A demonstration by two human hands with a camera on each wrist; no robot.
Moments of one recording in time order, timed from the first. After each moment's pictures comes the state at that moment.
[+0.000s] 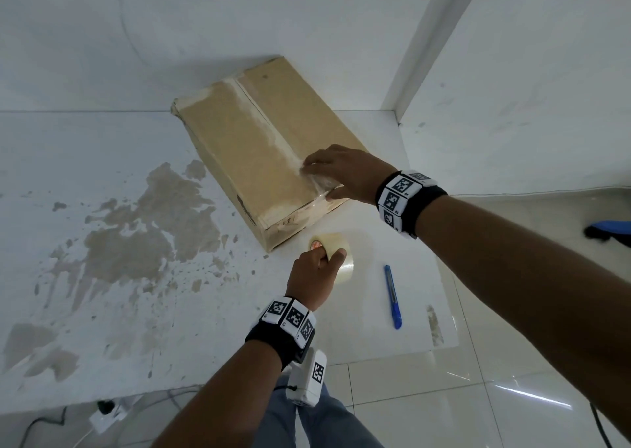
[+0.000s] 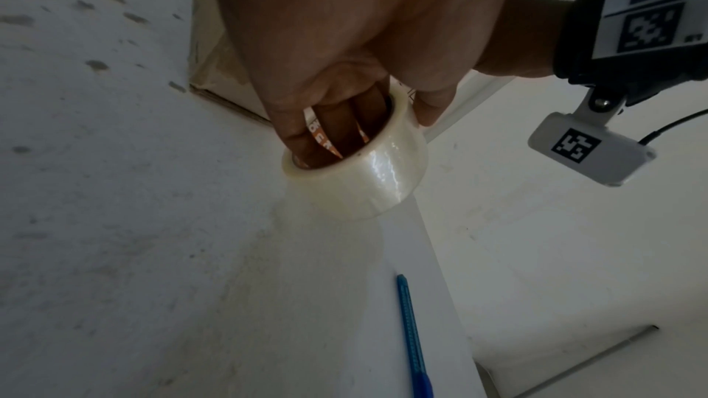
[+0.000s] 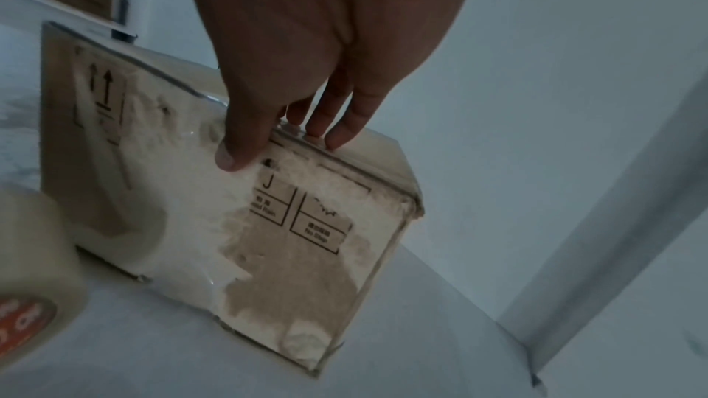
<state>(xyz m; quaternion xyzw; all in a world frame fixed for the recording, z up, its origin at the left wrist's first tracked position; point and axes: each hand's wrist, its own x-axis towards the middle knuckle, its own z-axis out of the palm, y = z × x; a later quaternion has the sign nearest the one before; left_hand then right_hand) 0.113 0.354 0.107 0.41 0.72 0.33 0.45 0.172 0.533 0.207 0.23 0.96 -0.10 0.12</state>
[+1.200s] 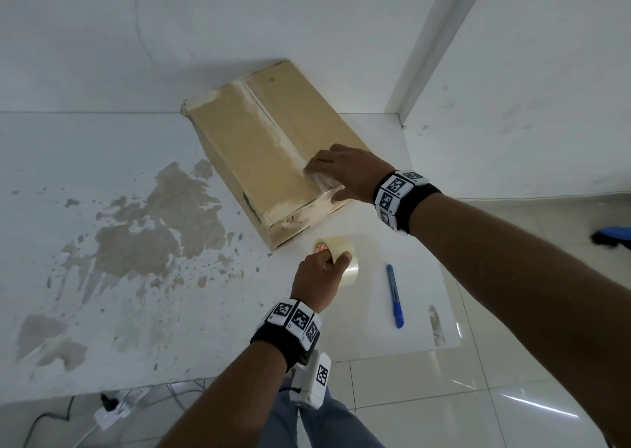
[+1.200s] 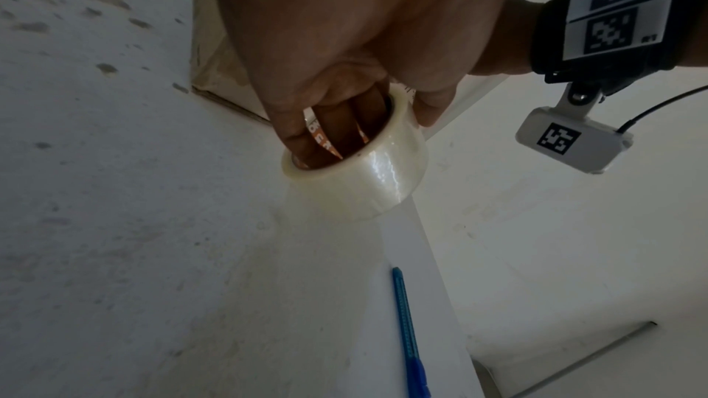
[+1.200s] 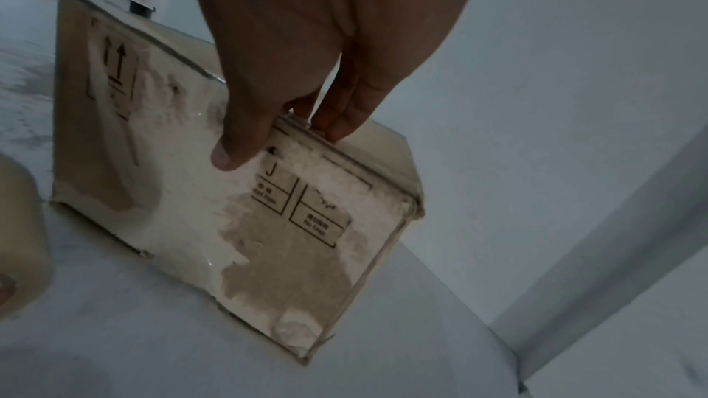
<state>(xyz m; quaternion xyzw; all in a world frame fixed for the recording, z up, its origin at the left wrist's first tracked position) 0.120 0.345 0.109 0.42 0.74 0.31 0.43 0.170 0.532 0.203 0.22 0.96 -0.04 0.14</state>
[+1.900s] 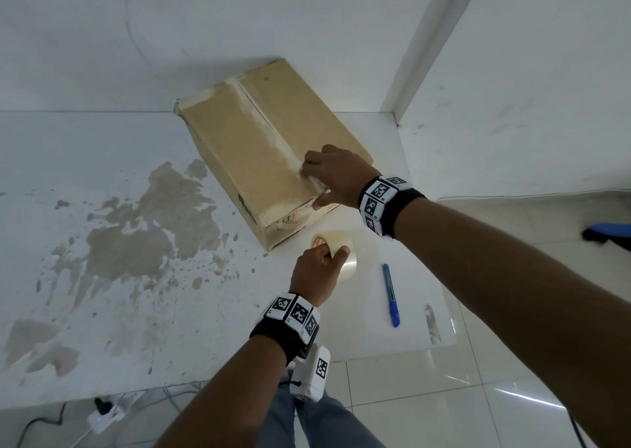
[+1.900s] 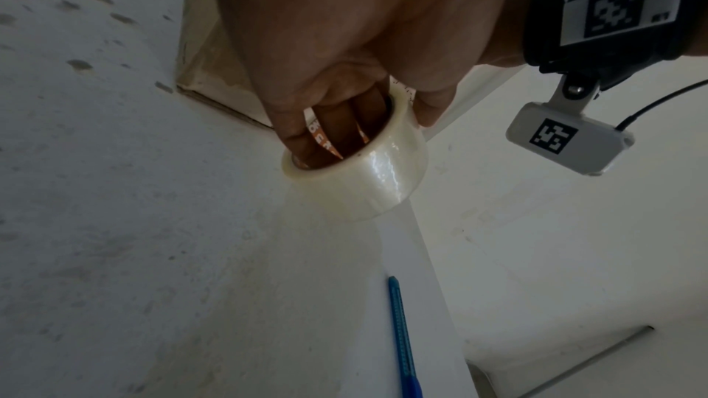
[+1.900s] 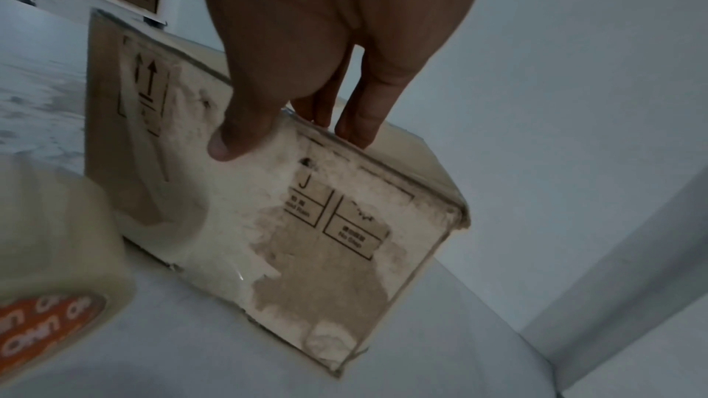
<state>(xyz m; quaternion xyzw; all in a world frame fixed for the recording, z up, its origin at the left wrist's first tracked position) 0.120 0.355 0.106 0.43 0.73 0.32 0.42 0.157 0.522 0.201 0.26 0.96 -0.03 0.14</state>
